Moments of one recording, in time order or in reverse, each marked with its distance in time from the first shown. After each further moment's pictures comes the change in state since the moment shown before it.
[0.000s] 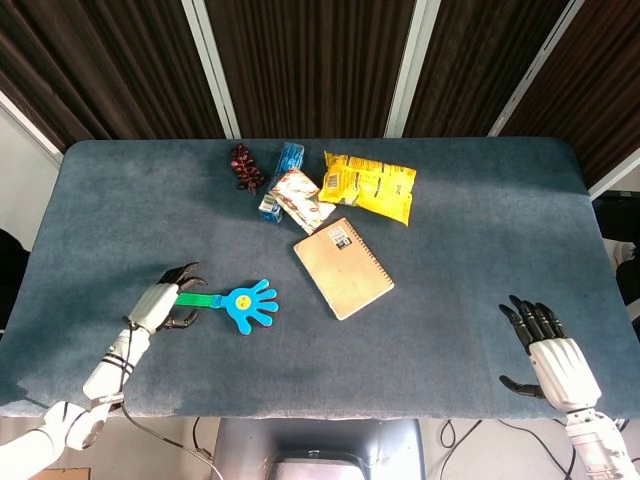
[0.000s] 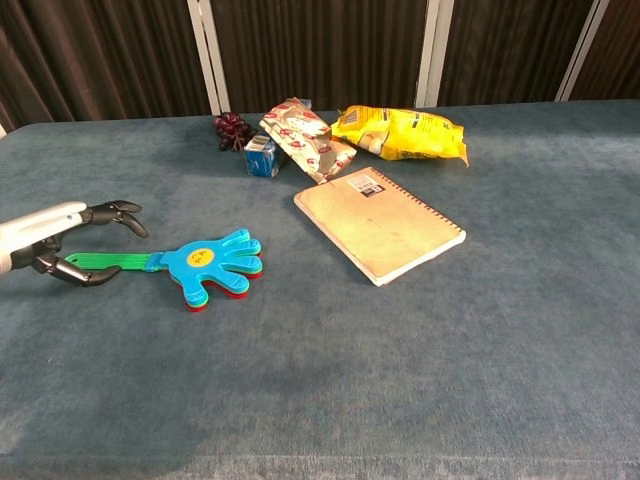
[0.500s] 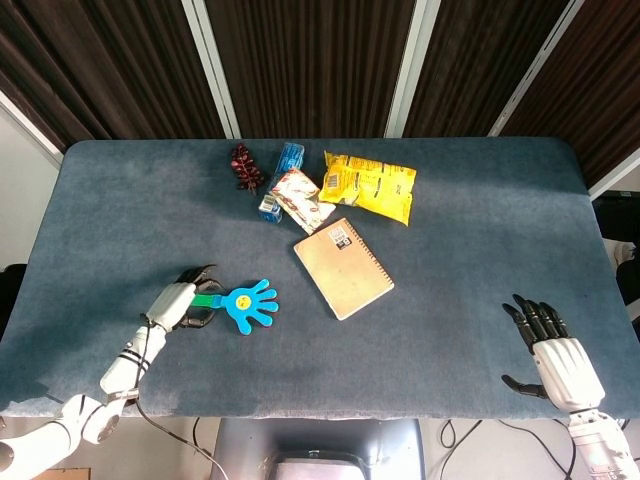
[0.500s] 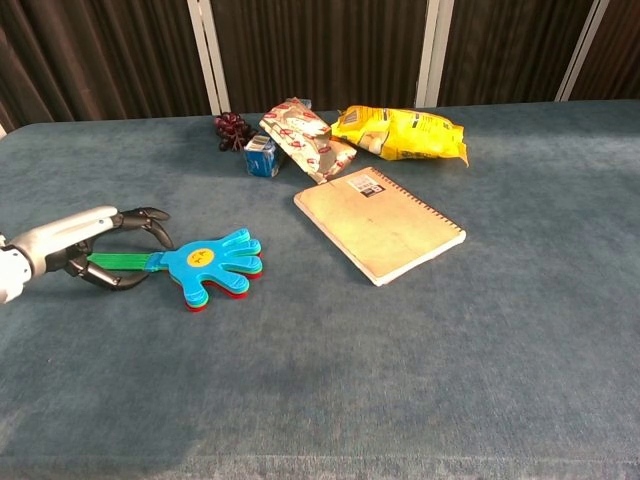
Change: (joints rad) left arm -0.040 -0.047 0.013 0.018 -0.006 -0.013 0.009; right arm -0.004 0.013 -0.001 -0.009 0.001 0.009 0.010
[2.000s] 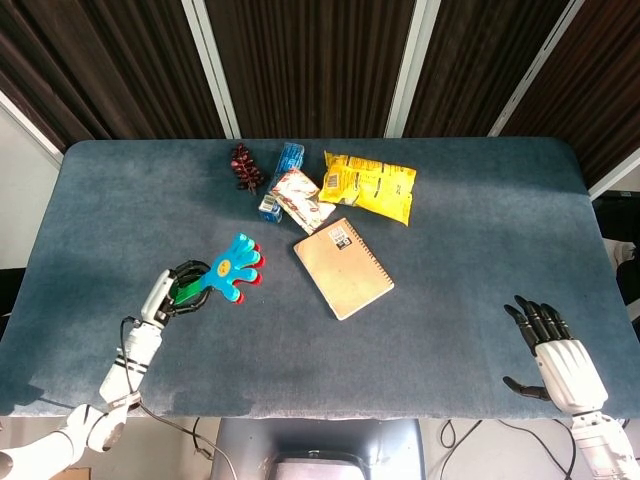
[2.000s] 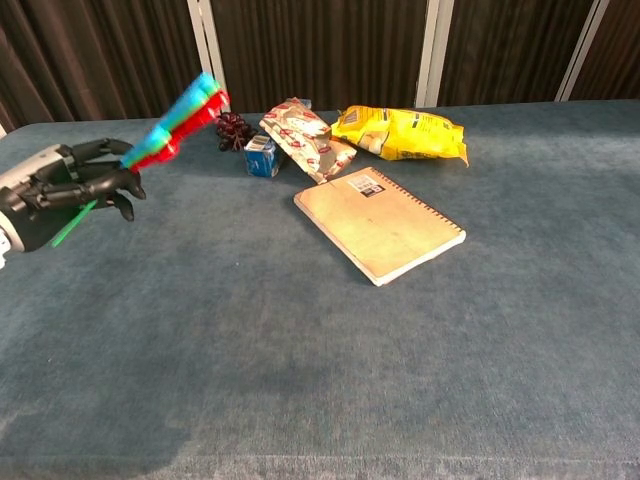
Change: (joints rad) left arm 0.056 -0.010 -0.054 -0.034 0.014 0.284 -0.876; right arm -0.005 0.012 -0.005 -0.008 -0.009 0.009 0.012
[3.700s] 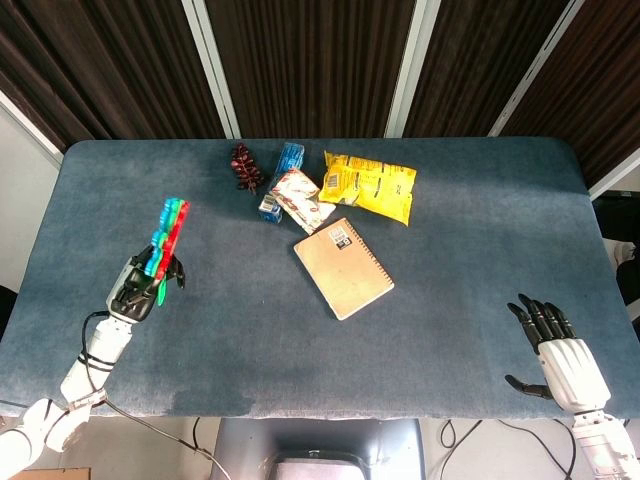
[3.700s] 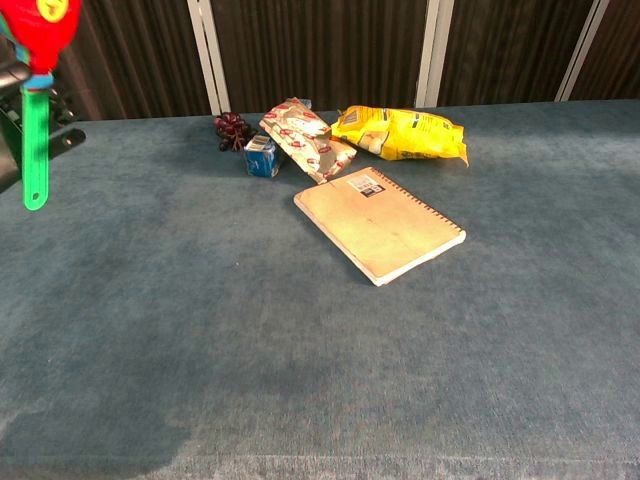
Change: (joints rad) left arm -0.010 0.173 0.056 -0.075 0.099 0.113 -0.576; right arm -0.001 0.002 0.006 -0.006 0.016 -0.004 -0.004
